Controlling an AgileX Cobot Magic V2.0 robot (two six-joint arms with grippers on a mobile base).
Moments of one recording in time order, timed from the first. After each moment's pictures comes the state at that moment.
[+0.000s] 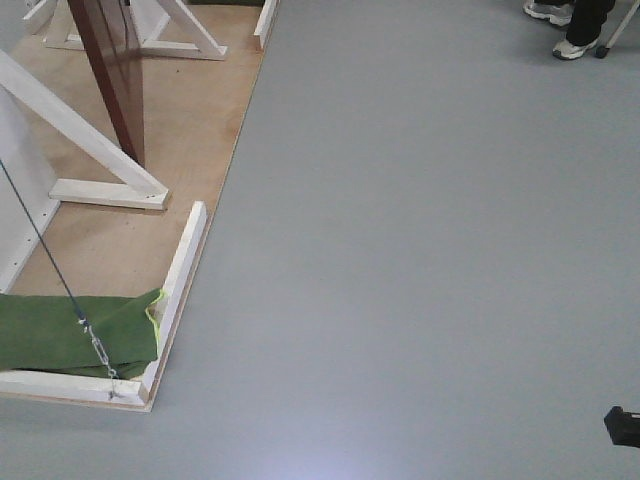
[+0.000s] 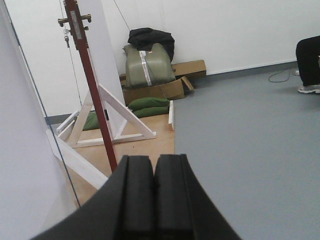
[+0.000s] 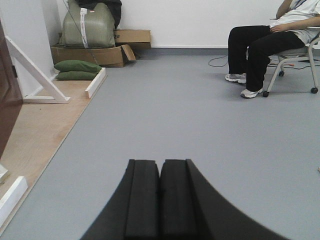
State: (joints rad) left arm -0.04 -0.01 0.03 0.09 0.08 0.01; right arm -0.06 -0.01 0.03 0.04 0.24 -0.05
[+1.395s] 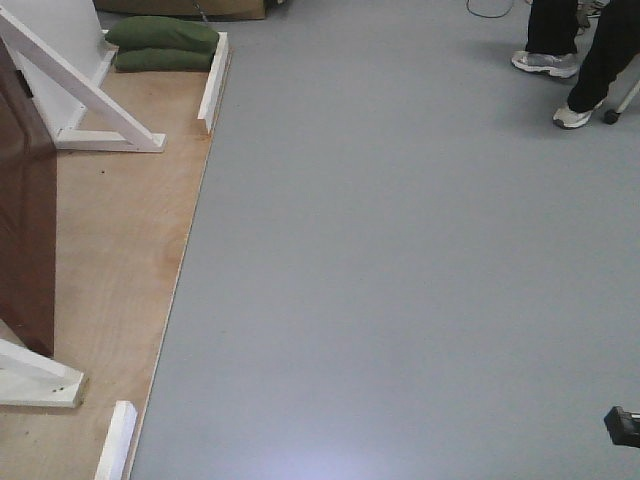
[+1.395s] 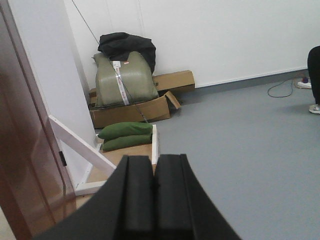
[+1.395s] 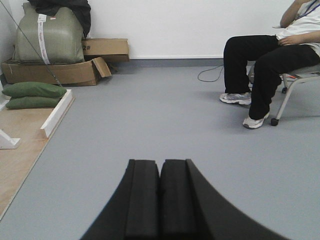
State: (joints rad) left arm -0.04 -0.01 0.03 0.09 0.08 0.01; right arm -0.06 -0.01 0.03 0.04 0.24 -0.05
